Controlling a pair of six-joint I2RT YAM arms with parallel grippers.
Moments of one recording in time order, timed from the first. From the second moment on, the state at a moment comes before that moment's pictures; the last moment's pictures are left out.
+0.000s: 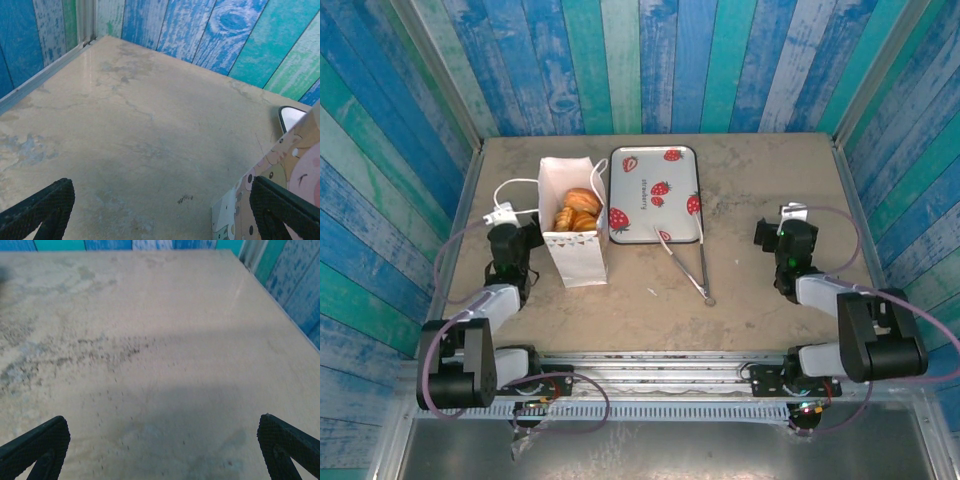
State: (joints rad) left arm 0.05 1.20 0.33 0.60 -0.11 -0.27; right arm 0.10 1.37 0.37 0.58 0.29 0.05
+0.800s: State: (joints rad) left arm 0.01 1.48 0.26 1.07 -0.07 -0.06; right arm 0.09 1.51 0.37 0.76 0.21 -0.01
